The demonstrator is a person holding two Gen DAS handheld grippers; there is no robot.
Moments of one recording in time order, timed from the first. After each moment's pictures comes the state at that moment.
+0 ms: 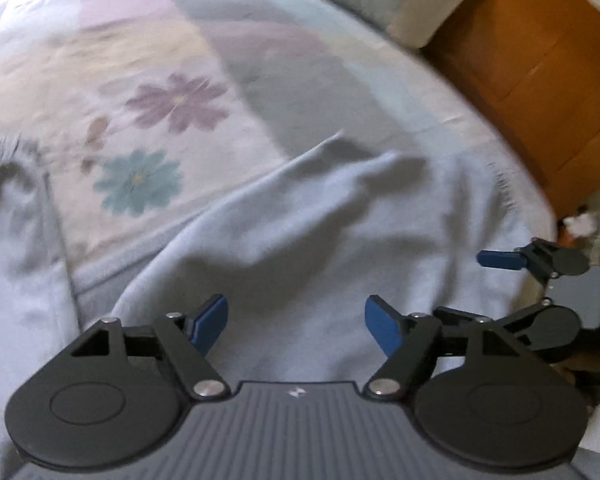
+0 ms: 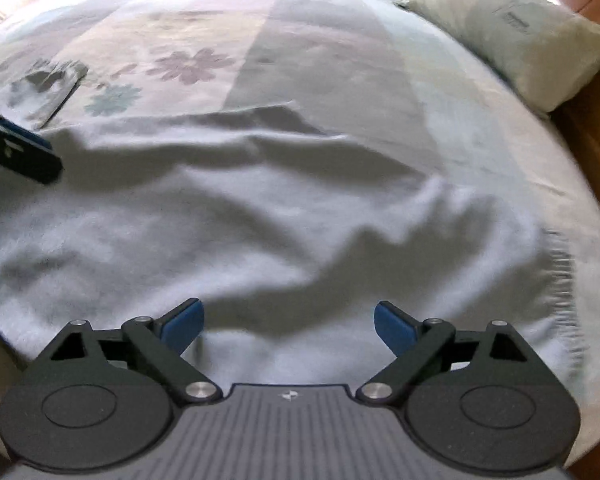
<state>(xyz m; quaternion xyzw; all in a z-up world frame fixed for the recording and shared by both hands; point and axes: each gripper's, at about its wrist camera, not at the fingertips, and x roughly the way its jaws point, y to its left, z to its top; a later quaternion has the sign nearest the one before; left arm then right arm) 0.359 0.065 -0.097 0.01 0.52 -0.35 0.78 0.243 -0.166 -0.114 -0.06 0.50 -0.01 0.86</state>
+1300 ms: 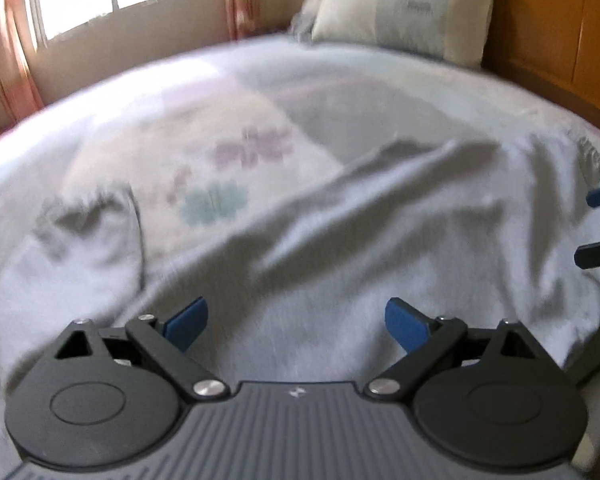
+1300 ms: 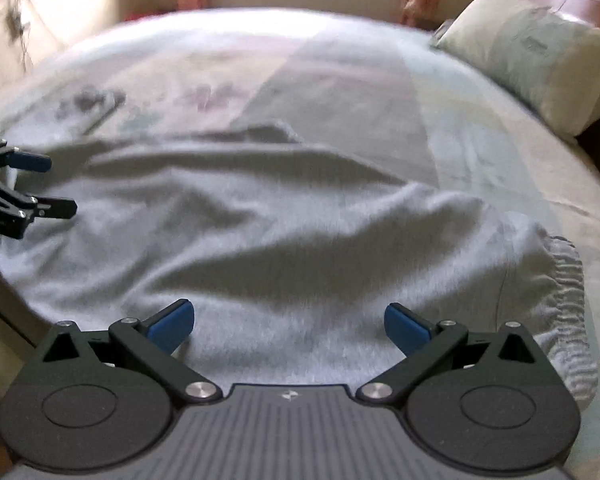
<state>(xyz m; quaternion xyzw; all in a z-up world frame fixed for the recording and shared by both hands) 0.264 0.038 -0.104 0.13 0.34 -0.21 0.91 0.187 -0.249 -0.109 -0.02 0.39 0.07 0.92</state>
